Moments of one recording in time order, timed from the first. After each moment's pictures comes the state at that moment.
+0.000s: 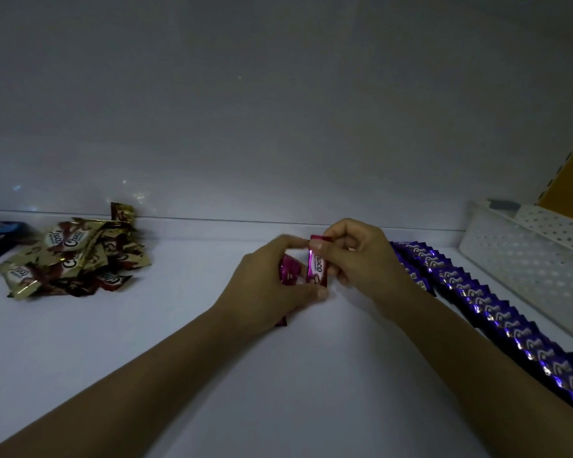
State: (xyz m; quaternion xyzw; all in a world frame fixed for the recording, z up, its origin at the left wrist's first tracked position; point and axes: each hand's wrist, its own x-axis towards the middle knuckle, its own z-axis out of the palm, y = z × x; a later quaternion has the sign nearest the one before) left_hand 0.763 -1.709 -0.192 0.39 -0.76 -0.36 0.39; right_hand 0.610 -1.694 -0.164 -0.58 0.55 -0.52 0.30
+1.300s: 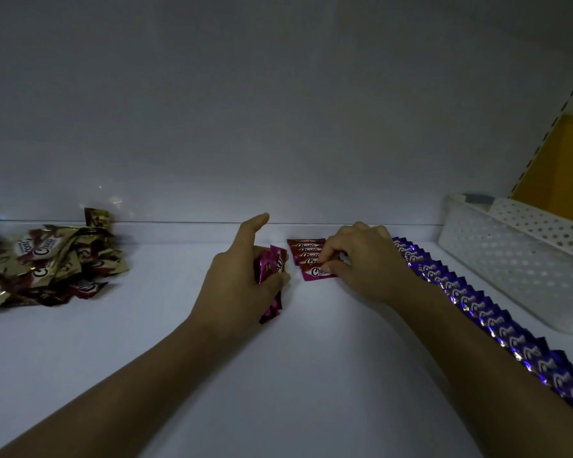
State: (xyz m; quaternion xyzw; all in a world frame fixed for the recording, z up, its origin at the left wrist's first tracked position) left_hand 0.763 -1.698 -0.190 0.44 -0.73 -0.31 0.42; right_hand 0.558 -1.704 -0.173 -0.75 0.63 -0.18 -0.10
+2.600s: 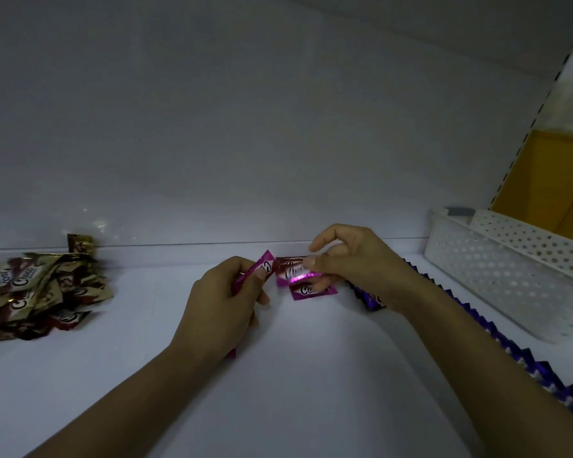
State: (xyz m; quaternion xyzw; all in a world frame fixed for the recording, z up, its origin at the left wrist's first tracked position) left_hand 0.763 -1.707 -0.190 0.43 -0.68 -0.38 0.46; right_hand 0.572 -1.685 -0.133 -0.60 0.58 -0.43 0.36
